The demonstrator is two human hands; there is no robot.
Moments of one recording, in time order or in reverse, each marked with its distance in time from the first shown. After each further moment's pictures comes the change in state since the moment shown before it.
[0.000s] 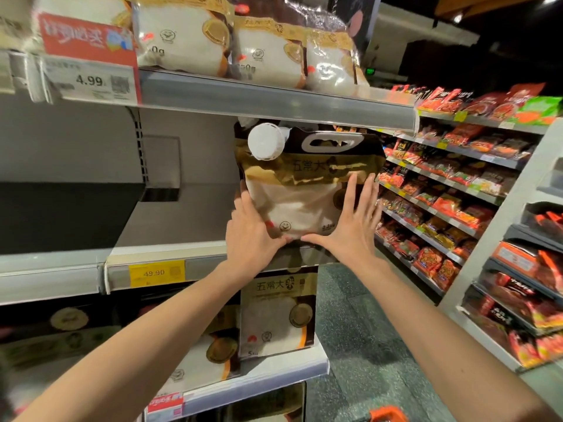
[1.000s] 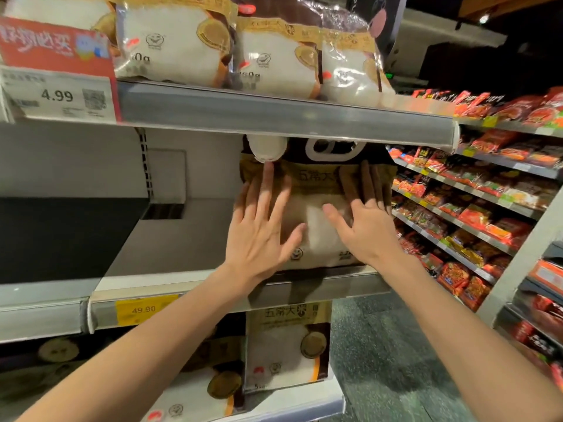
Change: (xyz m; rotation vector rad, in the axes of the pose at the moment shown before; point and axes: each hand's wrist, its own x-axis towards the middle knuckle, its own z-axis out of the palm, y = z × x) left_hand 0.050 -0.010 0.007 0.474 0.352 0.579; right_hand 0.057 -0.003 -0.009 0.081 -0.063 -0.092
